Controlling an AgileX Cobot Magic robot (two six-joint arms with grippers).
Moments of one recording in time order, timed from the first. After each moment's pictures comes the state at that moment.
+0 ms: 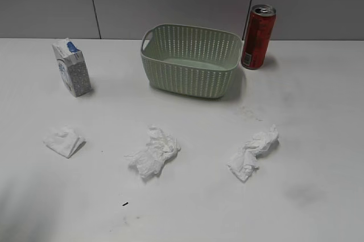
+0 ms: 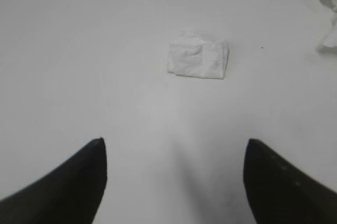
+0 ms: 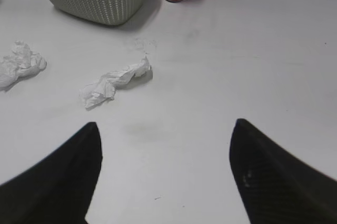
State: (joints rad) left arm -0.24 0.99 -0.65 -0.16 0.74 0.33; right arm 0.15 0.00 -0.42 0.12 0.94 -0.07
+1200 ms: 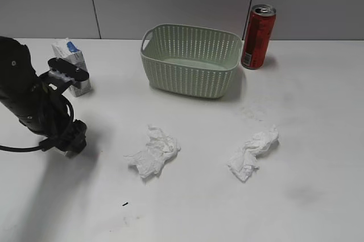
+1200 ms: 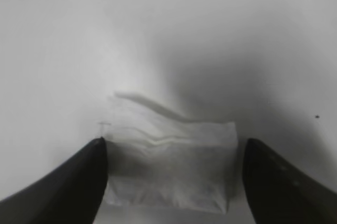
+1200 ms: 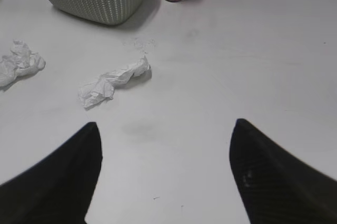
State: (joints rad) left arm -0.34 1.87 -0.93 -0.14 0.46 0.34; right arm 0.15 0.00 -0.42 0.12 0.94 -0.07
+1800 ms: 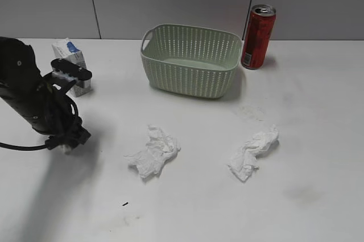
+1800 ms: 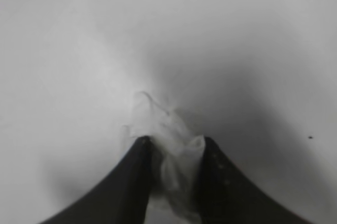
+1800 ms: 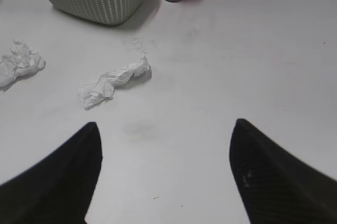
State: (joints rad) left arm -0.35 1.90 -0.94 -0.18 0.46 0.34; right arm 0.15 0.00 -0.42 0.12 0.94 -0.07
